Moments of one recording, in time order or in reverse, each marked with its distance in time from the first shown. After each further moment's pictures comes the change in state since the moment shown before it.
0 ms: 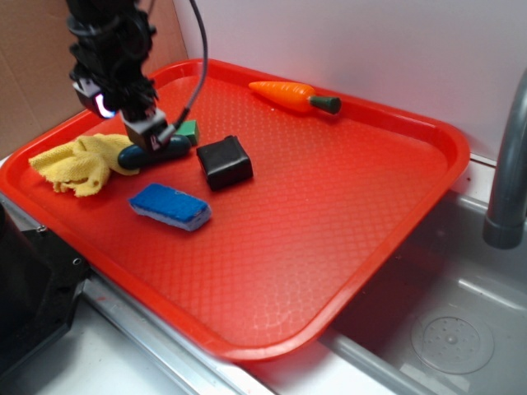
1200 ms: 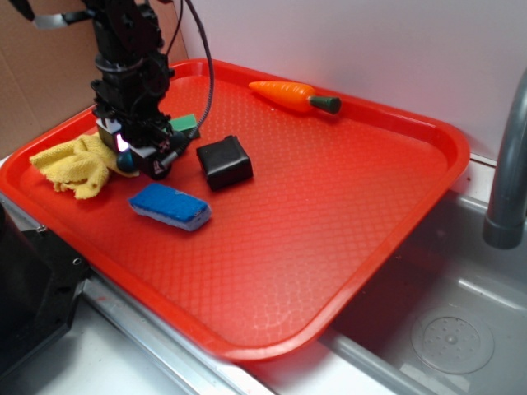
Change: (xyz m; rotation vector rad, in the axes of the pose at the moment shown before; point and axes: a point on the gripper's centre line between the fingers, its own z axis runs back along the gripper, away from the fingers) arm 0.001 0.000 -0.019 -0.018 0.103 0.023
